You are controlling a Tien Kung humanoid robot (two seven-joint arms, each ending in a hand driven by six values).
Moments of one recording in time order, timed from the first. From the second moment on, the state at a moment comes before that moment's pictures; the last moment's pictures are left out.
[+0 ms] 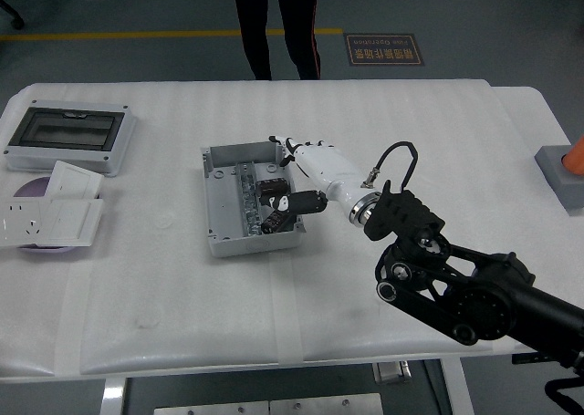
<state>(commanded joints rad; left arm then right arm) -0.13 0.22 -0.79 -0.22 0.92 -0.21 0.32 0.60 -0.23 0.57 1.34 -1.85 -0.25 -0.30</state>
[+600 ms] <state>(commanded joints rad) -0.10 0.21 -0.75 -0.22 0.86 -0.20 0.33 0.44 -0.41 0.93 1.35 -1.53 -0.27 -0.15</state>
